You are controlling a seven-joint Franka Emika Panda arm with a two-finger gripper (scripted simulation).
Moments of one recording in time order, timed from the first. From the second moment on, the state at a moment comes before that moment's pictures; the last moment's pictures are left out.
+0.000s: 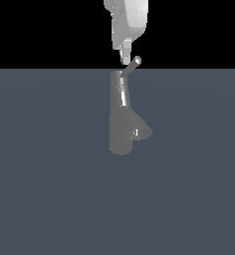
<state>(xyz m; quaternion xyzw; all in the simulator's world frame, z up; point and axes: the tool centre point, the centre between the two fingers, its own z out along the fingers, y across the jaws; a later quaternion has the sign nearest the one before) -0.023 -0.021 0.307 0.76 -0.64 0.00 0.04</state>
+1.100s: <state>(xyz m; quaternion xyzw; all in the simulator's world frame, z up) 0.016 -0.067 0.294 0.76 -0.64 0.00 0.04</state>
